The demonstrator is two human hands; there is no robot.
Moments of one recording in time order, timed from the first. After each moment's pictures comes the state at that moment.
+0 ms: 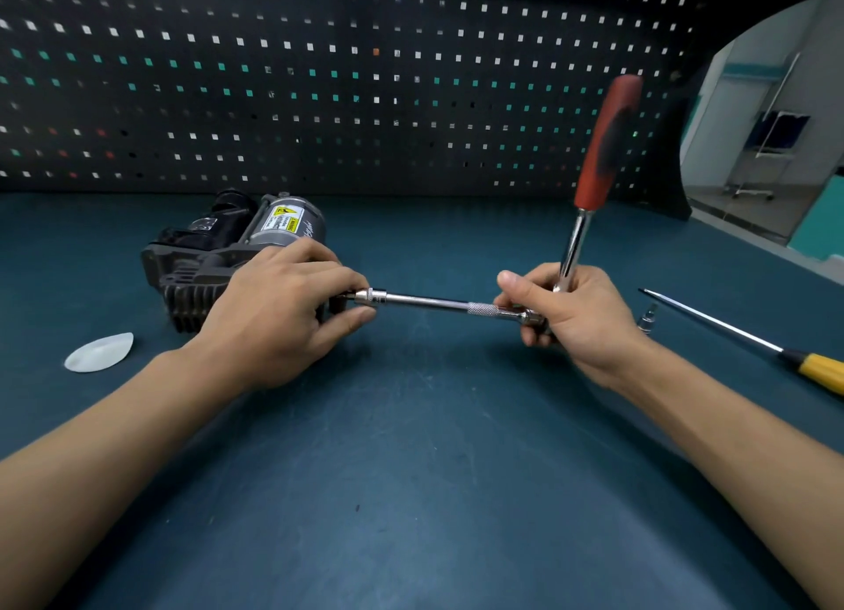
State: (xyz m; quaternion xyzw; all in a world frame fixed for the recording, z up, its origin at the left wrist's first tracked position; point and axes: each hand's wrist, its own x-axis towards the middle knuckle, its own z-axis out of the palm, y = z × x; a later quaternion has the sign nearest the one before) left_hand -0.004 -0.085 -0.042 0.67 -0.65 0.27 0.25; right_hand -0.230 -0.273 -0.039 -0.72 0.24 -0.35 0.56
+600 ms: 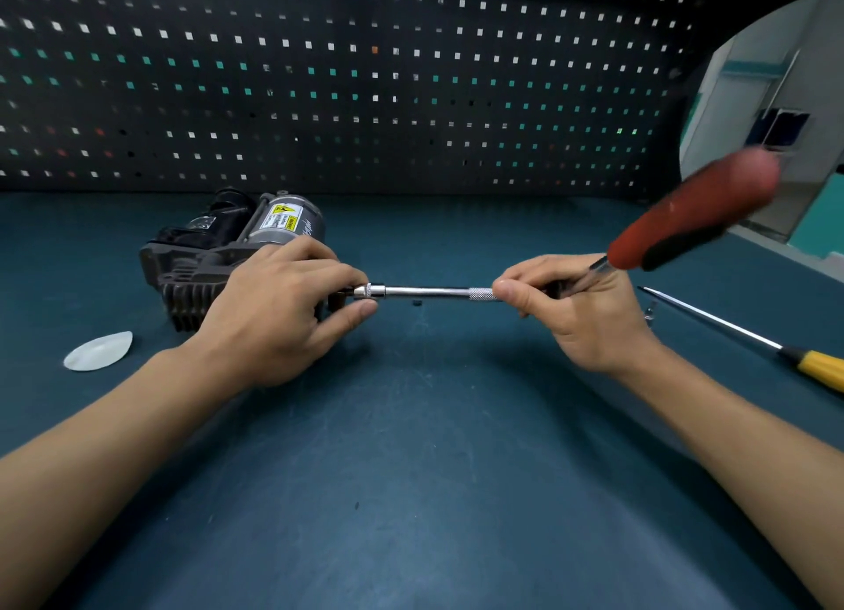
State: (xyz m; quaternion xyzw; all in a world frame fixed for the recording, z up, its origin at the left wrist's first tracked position) left_hand -0.006 -0.084 -0.040 0.68 -0.64 0.26 0.26; right_hand -0.232 -0.268 -0.037 -0.78 0.08 -0.44 0.44
